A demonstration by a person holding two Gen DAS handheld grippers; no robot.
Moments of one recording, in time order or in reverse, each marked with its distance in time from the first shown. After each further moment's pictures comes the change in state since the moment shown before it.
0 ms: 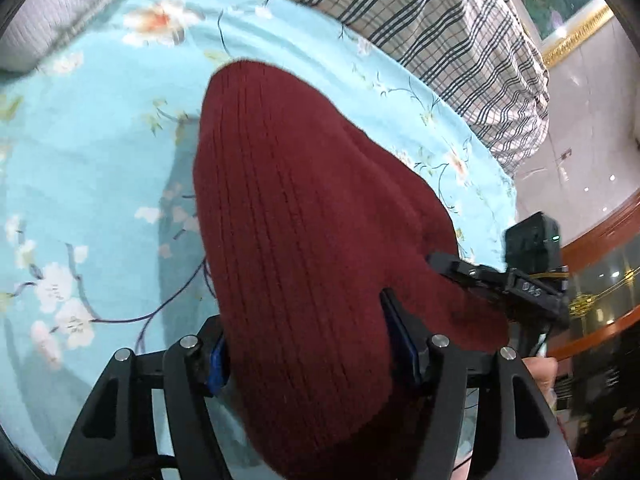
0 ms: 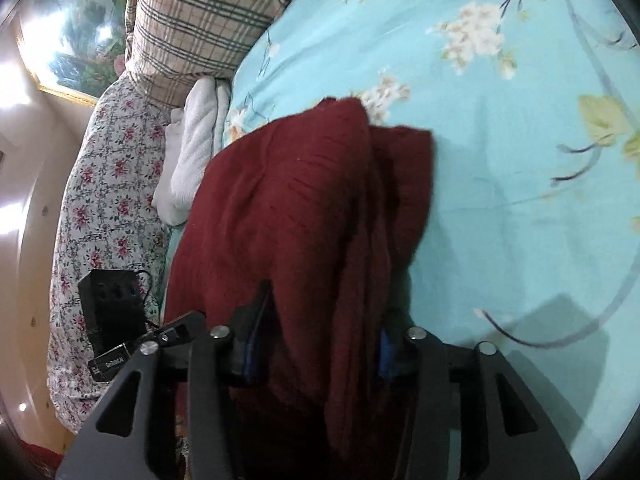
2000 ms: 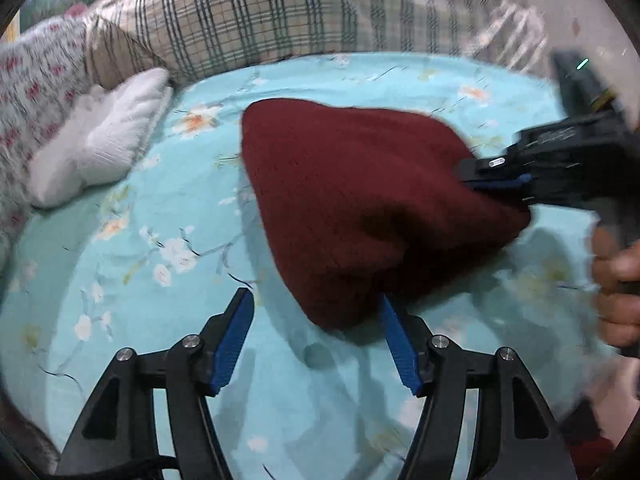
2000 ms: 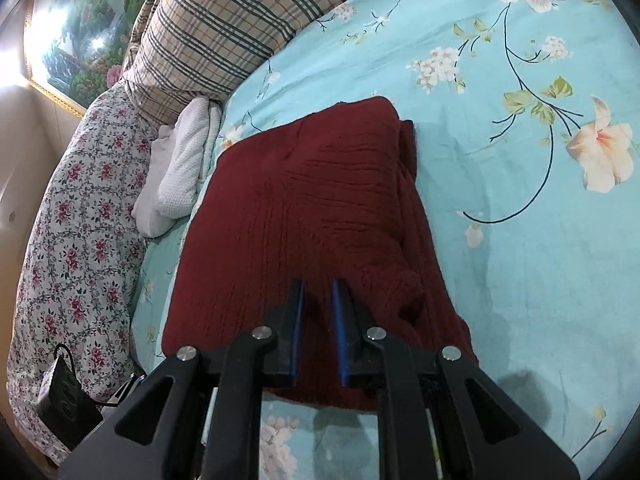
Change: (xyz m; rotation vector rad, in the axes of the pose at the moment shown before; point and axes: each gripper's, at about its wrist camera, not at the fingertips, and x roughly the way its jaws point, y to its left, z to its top) left arm -0.039 -0.071 -0.118 0.441 -0.185 0.534; right arm -0.025 0.044 -0.062 -0.025 -0.179 -0.161
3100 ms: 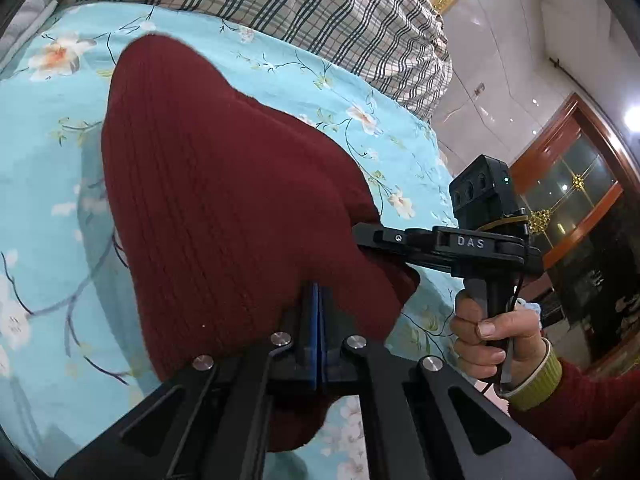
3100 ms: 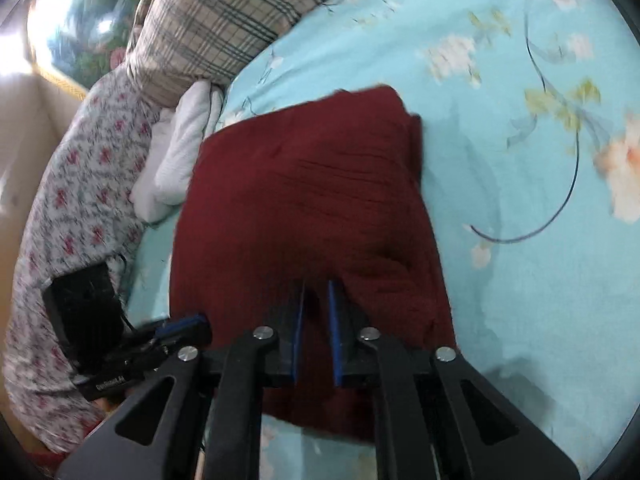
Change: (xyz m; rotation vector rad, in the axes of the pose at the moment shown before) left arm 0.074 0.038 0.046 -0.157 0.067 -0.797; right arm 0.022 -0.021 0.011 -0.020 0.047 0.051
